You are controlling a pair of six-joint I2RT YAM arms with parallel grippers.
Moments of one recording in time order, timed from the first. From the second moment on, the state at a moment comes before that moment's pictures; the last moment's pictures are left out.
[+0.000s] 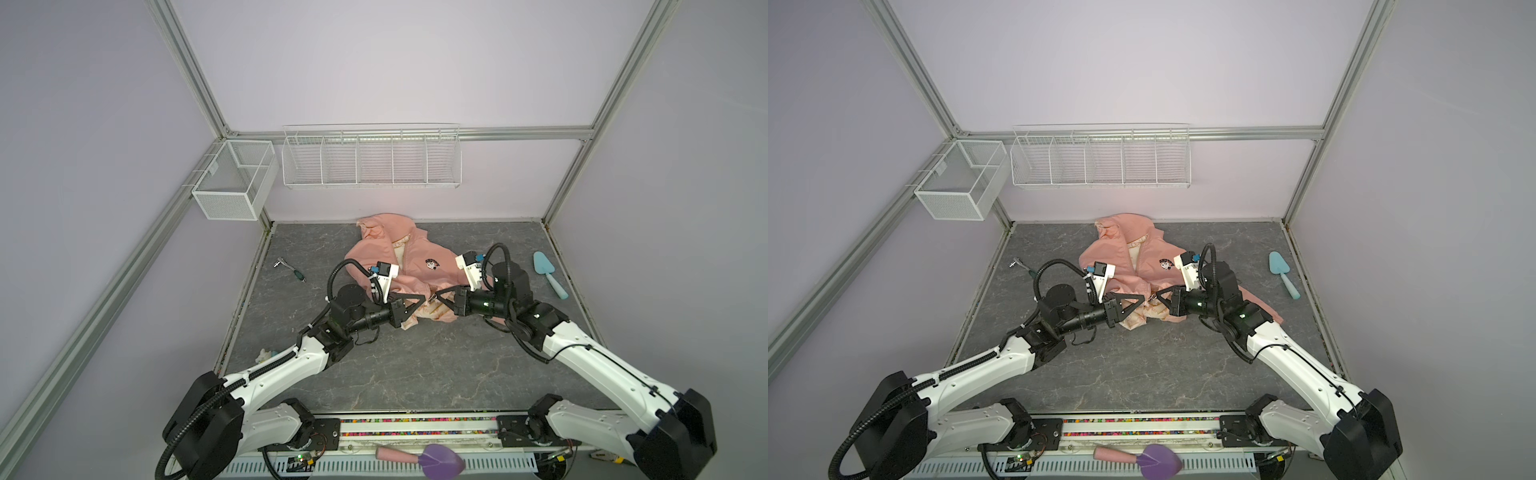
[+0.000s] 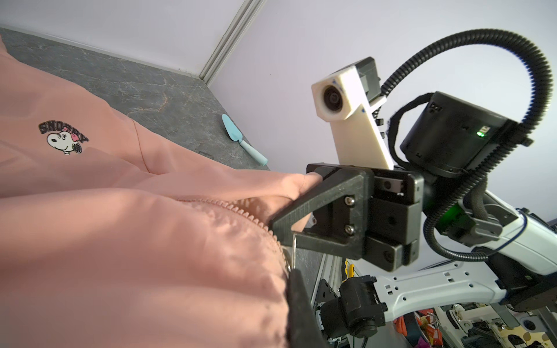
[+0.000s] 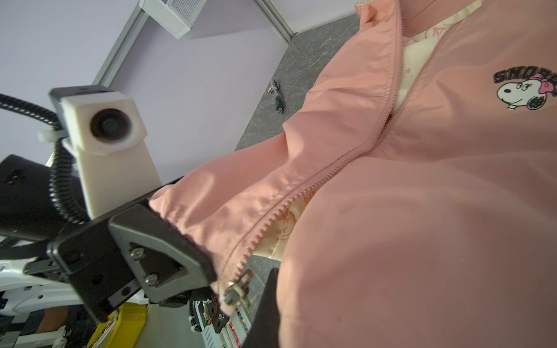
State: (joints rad) left arm -0.76 1.20 0.63 0.48 0.50 -0.71; right arm 0.57 1.10 0.85 -0.19 -0.51 0.58
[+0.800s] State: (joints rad) left arm -0.75 1.22 0.63 0.62 0.52 -0.78; right arm 0.59 1.02 0.85 -0.13 -0.47 0.66
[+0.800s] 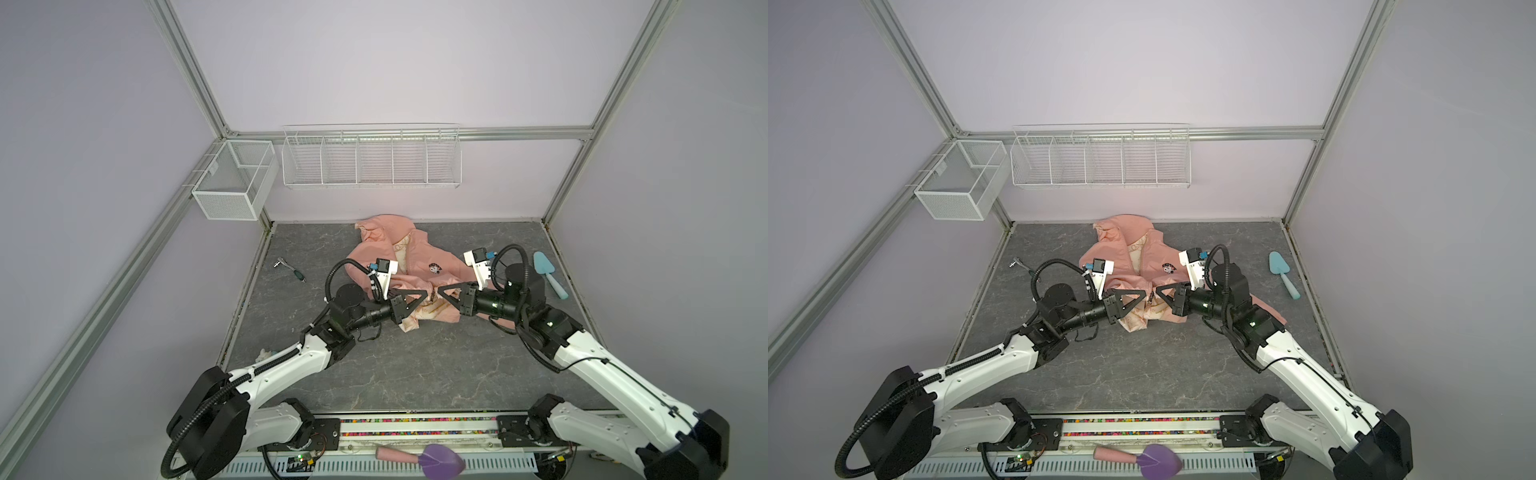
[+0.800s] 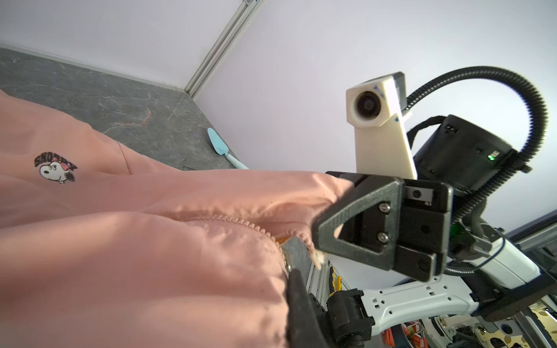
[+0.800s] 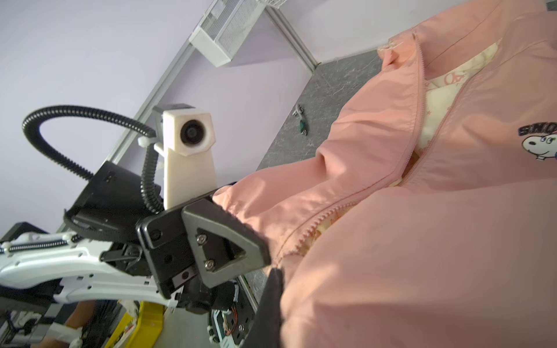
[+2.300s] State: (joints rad) left arm -0.66 1.43 0.68 1.28 0.65 -1.20; right arm 0.63 1.10 0.82 0.35 -0.27 1.18
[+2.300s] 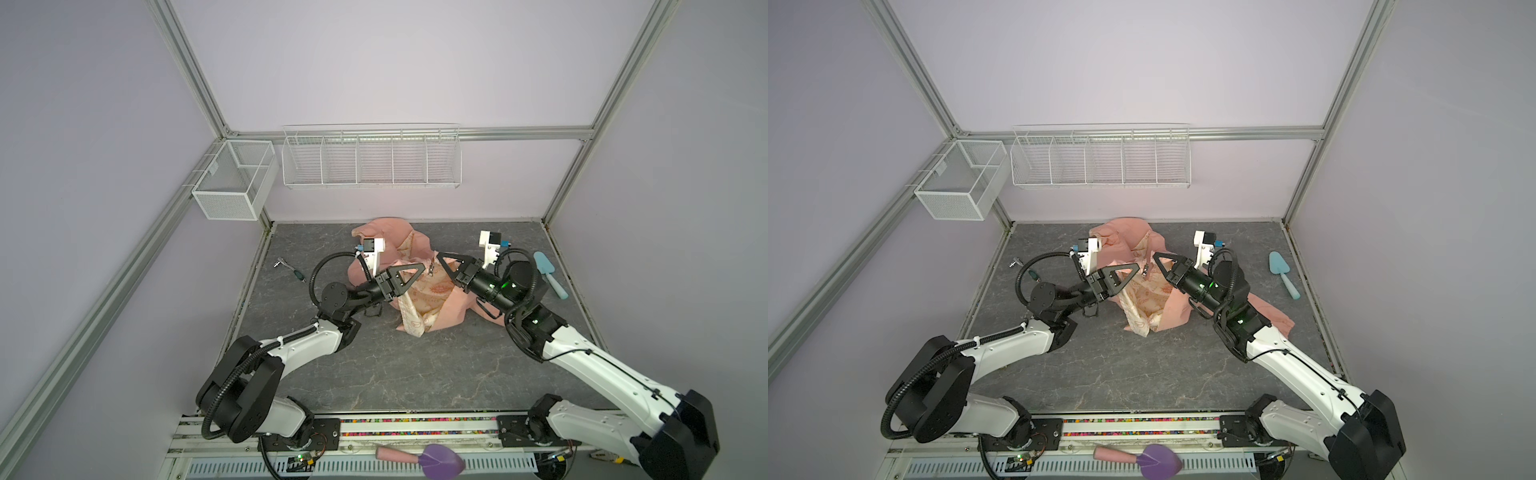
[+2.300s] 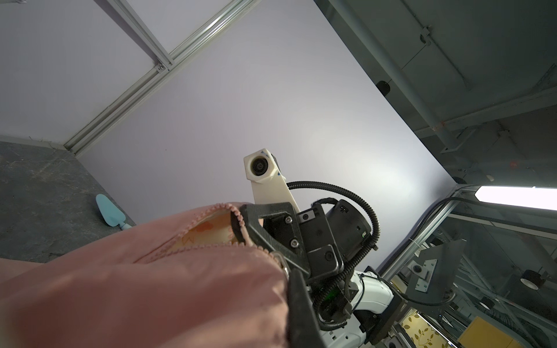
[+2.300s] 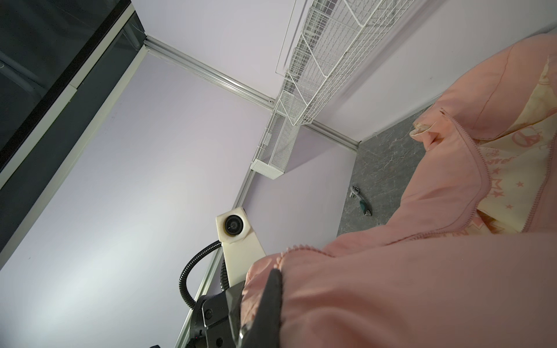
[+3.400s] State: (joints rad) left arm -0.66 1.44 0.68 1.34 0.62 -1.21; right arm 0.69 1.09 0.82 0.37 -0.23 1.19
